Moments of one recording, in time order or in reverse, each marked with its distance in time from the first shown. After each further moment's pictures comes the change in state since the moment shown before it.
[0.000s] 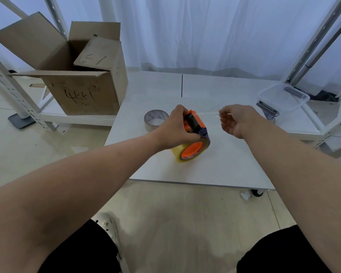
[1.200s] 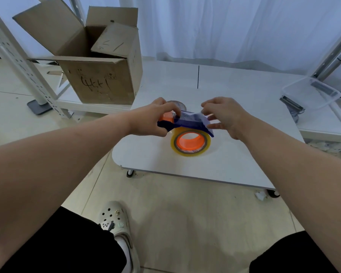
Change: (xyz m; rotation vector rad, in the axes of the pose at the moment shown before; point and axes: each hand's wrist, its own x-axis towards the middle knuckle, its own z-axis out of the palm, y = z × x) left_hand -0.025 -0.049 -0.084 0.437 -0.256 -0.009; right_hand -0.018 0.023 0.063 -0.470 -0.290 -0.268
